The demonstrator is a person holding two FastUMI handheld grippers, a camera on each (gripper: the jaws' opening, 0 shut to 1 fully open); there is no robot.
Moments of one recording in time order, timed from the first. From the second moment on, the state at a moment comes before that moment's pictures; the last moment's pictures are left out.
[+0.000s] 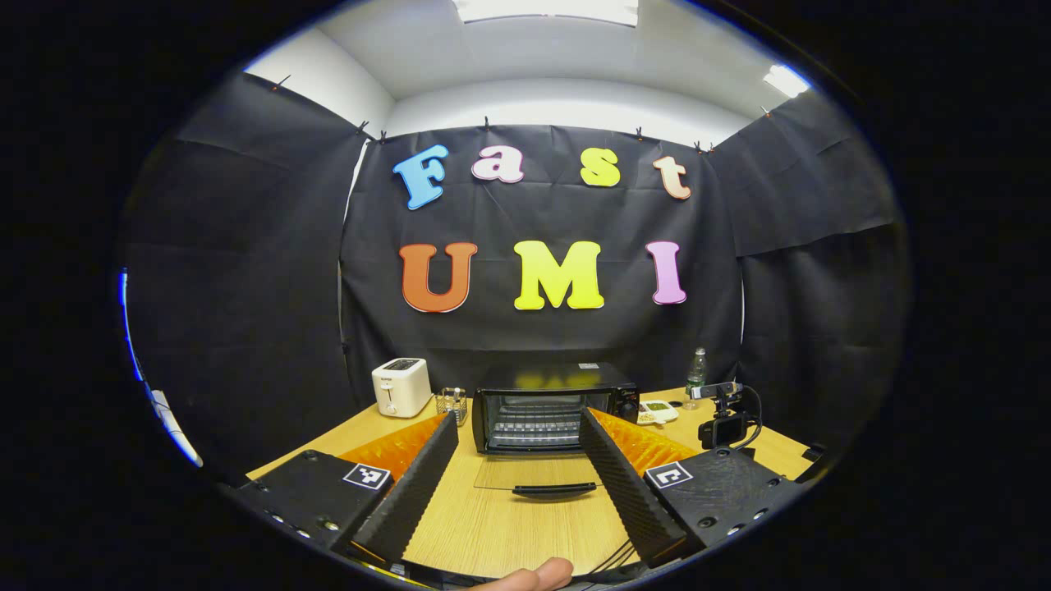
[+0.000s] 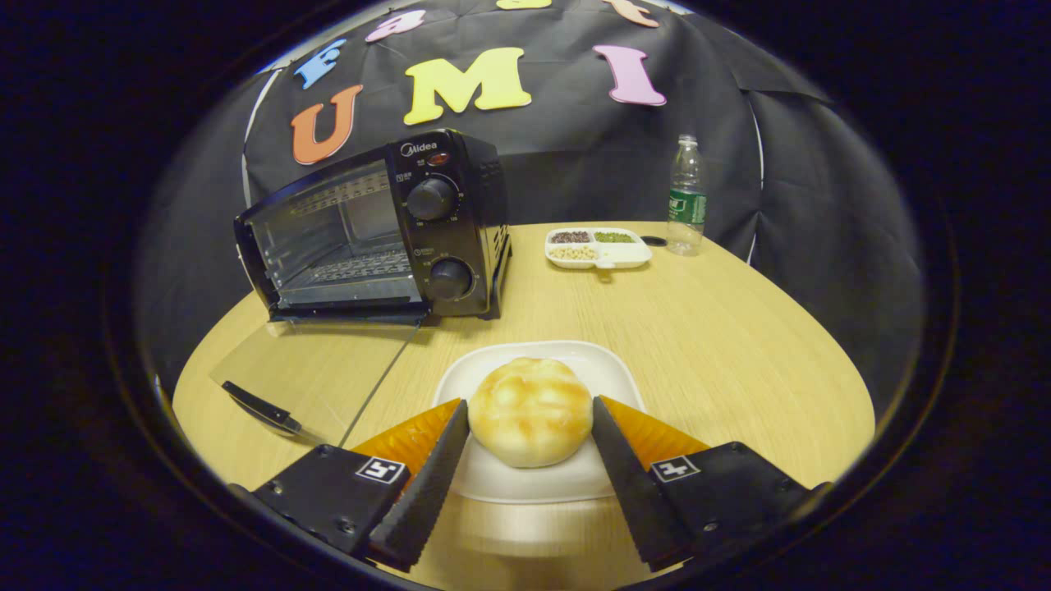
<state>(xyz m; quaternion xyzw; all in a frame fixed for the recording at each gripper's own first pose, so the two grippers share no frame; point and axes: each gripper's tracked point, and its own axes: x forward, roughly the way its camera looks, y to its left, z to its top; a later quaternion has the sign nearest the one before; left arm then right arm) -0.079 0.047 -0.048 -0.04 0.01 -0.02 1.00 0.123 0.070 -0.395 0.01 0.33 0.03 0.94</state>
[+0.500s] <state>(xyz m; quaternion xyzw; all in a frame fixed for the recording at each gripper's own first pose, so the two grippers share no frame) -0.083 0.063 -0.048 -0.05 0.00 -0.01 1.00 0.108 0.094 -0.336 0.08 0.27 0.04 0.96</state>
